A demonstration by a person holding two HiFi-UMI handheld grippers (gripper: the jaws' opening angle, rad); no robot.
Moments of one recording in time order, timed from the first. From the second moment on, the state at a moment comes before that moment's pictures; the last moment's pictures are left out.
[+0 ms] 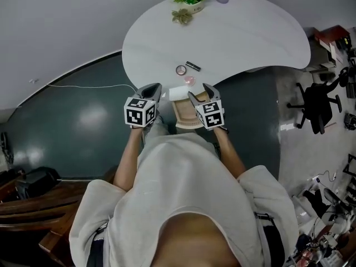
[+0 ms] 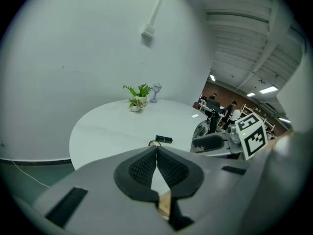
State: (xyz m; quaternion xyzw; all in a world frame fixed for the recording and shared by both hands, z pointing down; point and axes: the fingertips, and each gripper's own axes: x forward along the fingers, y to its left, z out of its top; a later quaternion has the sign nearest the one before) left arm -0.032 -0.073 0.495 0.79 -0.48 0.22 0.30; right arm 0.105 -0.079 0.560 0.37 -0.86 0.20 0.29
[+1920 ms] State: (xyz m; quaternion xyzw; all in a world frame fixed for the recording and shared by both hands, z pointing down) left arm -0.099 -0.100 0.508 0.84 -0.40 0.22 0.30; right arm 0.079 -0.096 0.587 0.43 -0.80 0.21 0.36
